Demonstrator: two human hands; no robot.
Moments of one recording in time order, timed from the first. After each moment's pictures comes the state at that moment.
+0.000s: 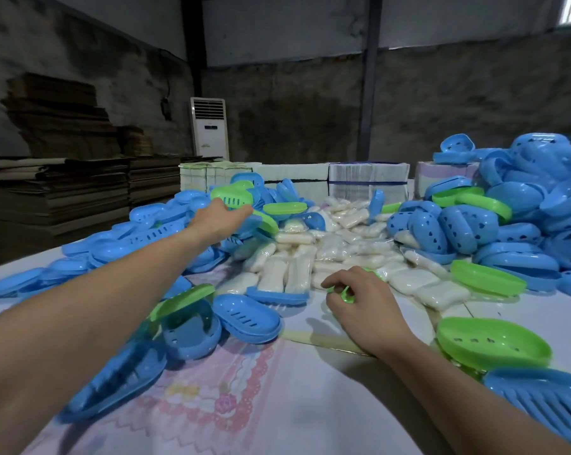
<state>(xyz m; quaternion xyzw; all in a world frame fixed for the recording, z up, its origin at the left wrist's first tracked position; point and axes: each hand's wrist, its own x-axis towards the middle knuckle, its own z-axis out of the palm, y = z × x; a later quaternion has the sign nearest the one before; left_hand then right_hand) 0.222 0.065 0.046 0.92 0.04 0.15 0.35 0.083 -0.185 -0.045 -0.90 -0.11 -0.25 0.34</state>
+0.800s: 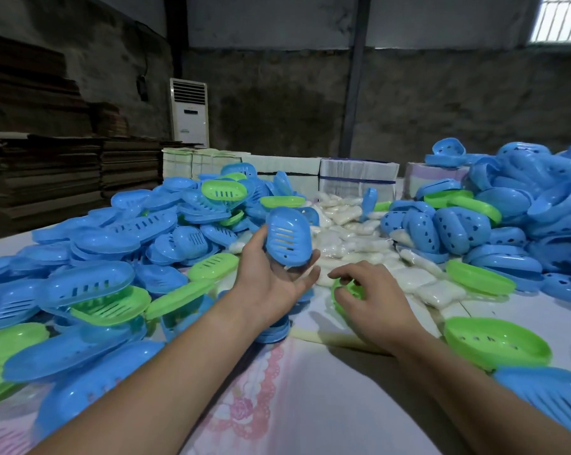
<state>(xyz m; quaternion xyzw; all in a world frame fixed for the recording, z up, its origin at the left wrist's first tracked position) 0.116 -0.011 -0.002 0.35 -0.02 -0.17 0.92 0.091 -0.183 -0.043 -0.92 -0.08 -0.28 0.27</state>
